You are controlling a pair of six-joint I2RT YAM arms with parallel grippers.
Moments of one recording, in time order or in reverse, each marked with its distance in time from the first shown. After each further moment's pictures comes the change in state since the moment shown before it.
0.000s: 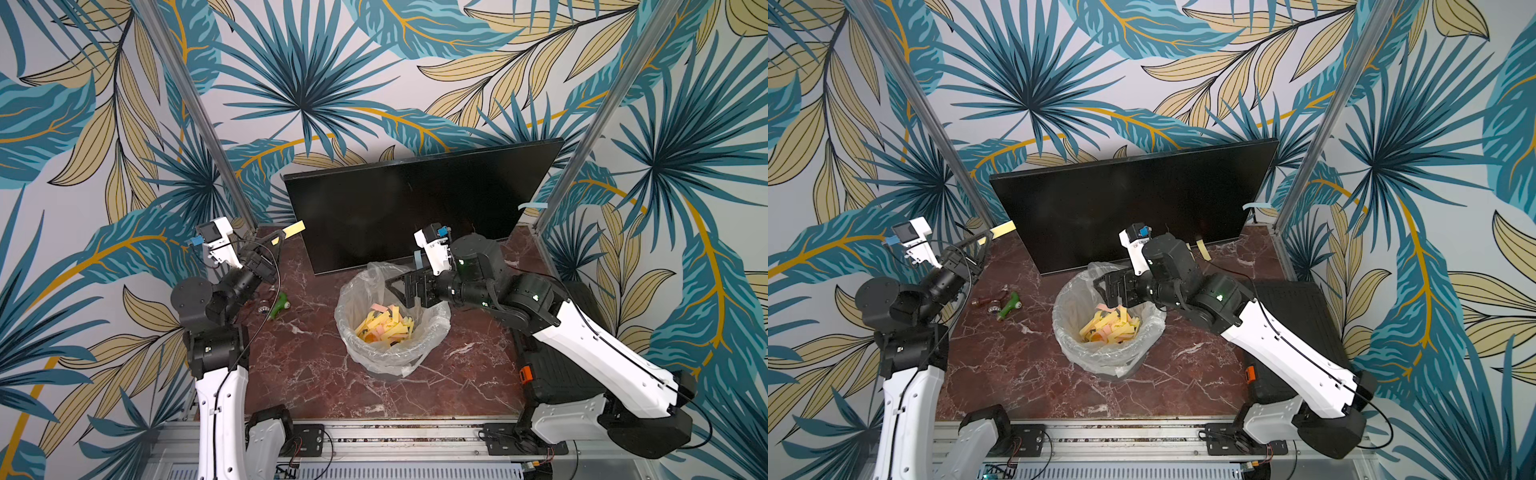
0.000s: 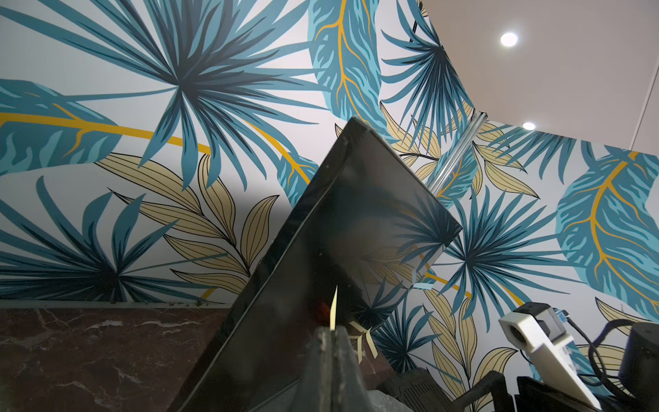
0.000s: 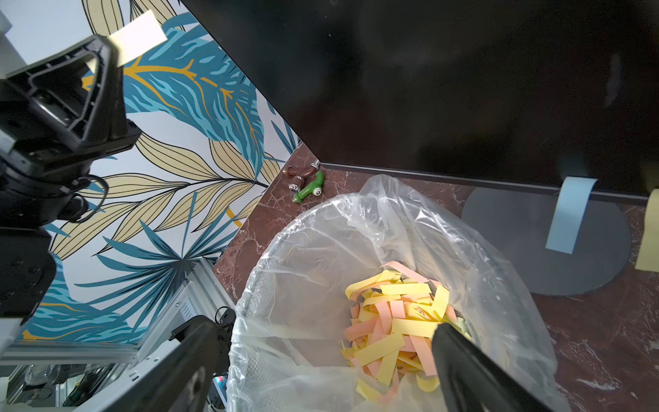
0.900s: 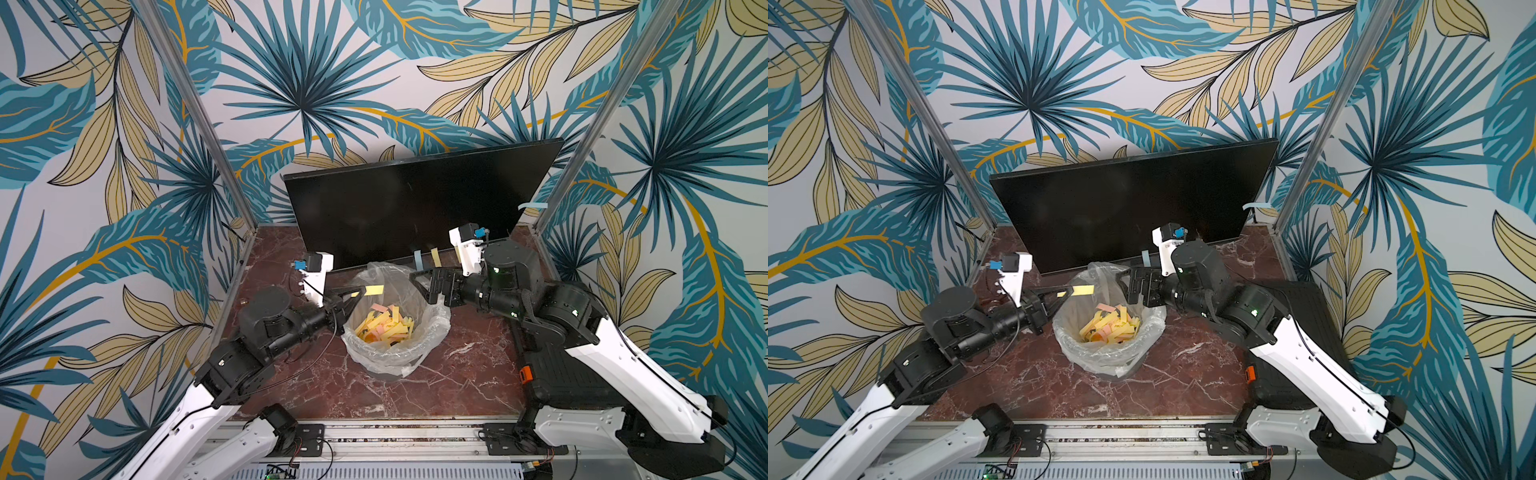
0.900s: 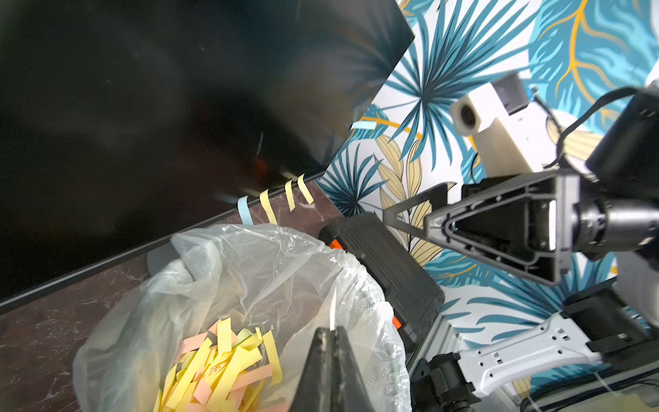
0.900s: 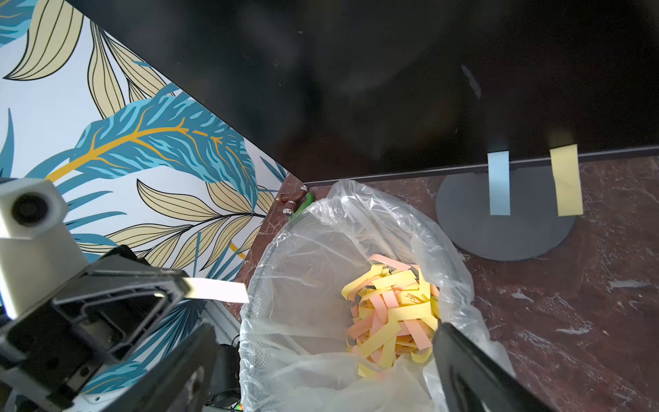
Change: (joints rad) left arm -1.041 0.006 0.134 -0.634 -0.643 0.312; right arm -0.035 -0.150 -0.066 -0.032 0.081 0.156
